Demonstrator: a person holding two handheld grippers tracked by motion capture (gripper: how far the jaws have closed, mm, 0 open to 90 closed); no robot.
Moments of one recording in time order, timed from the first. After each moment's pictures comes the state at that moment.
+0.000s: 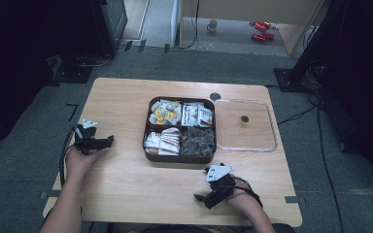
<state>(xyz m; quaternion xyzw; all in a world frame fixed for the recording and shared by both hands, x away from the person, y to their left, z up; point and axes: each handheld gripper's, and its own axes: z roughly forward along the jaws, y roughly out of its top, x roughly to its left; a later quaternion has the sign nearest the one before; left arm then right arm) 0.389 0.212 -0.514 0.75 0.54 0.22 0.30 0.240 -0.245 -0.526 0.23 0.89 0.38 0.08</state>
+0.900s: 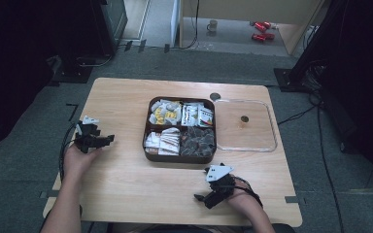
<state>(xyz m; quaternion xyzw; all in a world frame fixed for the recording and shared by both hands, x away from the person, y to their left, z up) 0.389 0.207 -0.493 0.78 0.52 0.17 0.31 0.240 -0.245 -0.526 0.23 0.89 0.38 0.08</state>
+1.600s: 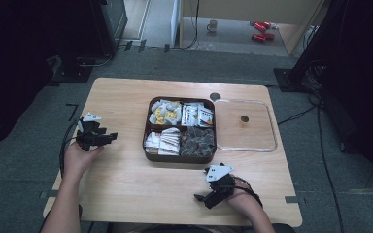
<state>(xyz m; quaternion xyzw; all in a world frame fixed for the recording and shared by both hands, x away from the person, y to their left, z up) 0.385 0.195 -0.472 0.79 0.50 0.14 0.34 0.240 -0.245 -0.526 0.23 0.89 0.38 0.08</state>
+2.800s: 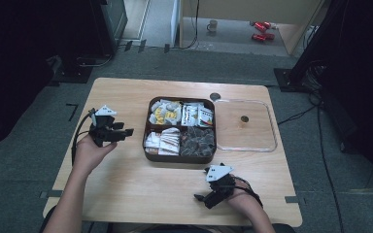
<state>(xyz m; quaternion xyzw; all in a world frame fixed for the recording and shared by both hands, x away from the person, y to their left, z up) 0.379 0.142 -0.429 0.82 0.43 0.11 0.38 0.240 -0.246 -0.525 0.23 0.89 0.38 0.08</state>
